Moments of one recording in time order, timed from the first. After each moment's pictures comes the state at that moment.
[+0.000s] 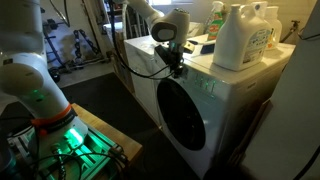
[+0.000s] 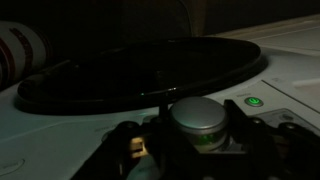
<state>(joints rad) -0.31 0.32 -0.15 -2.06 0.40 2.36 -0.20</state>
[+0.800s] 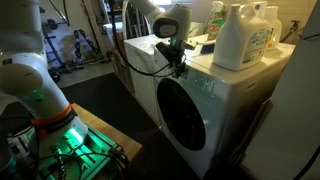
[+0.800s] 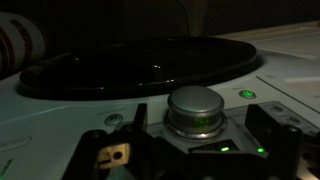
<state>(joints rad) -0.32 0.31 -0.15 -2.04 0.37 2.31 -0.23</state>
